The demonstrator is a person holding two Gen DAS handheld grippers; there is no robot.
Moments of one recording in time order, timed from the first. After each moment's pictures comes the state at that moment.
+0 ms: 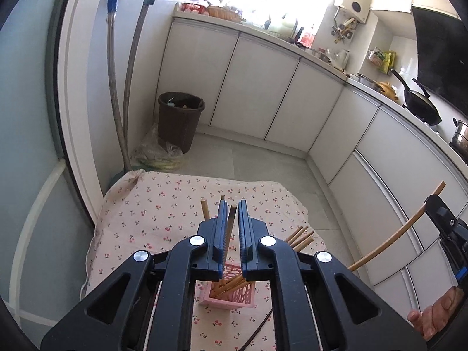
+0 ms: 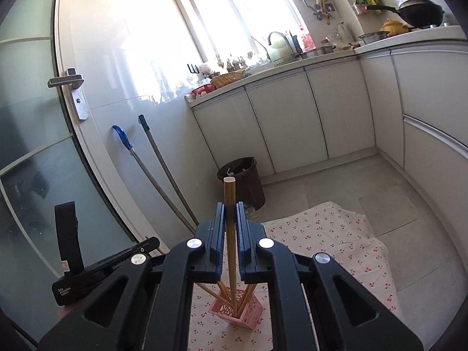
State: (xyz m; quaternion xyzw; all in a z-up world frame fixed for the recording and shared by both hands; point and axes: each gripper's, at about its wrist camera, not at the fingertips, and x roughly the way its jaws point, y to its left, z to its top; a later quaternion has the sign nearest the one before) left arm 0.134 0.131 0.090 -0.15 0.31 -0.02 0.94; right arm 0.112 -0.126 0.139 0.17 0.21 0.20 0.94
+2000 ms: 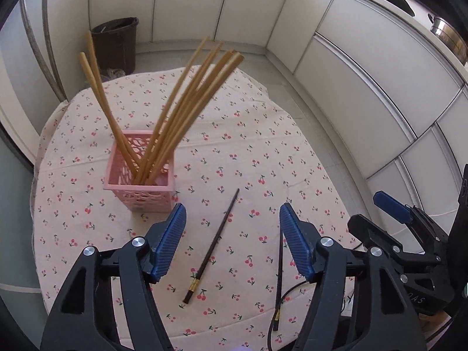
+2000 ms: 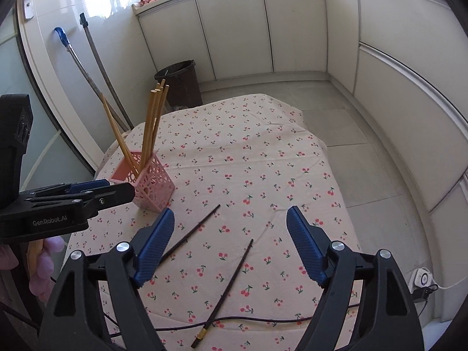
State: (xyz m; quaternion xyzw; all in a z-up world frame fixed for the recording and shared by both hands) left arm 0.111 0.013 -0.023 -0.04 0.50 -0.15 0.85; right arm 0.052 -0.178 -0.018 0.08 0.42 0.10 0.90
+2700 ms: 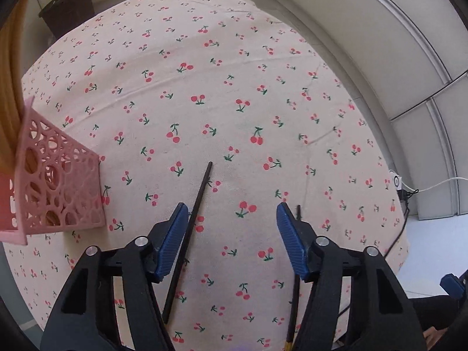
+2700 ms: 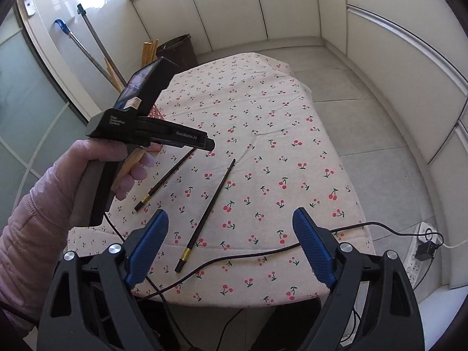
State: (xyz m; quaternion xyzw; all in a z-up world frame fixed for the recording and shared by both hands) left arm 0.178 -0.061 -0.144 0.05 0.63 -0.16 0.76; right arm -0.019 -0.215 -0.050 0.10 0.47 0.11 0.87
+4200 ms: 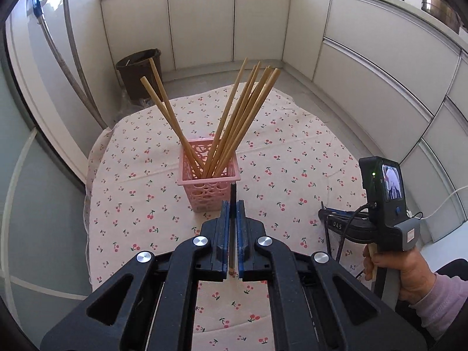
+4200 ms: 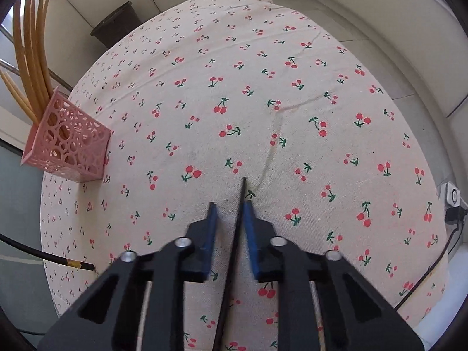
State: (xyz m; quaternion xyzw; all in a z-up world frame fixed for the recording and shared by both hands) left arm 0.070 0.048 0.004 0.05 0.44 -0.10 0.89; right arm 0.115 -0.146 -0.158 0.16 0.57 0.01 0.81
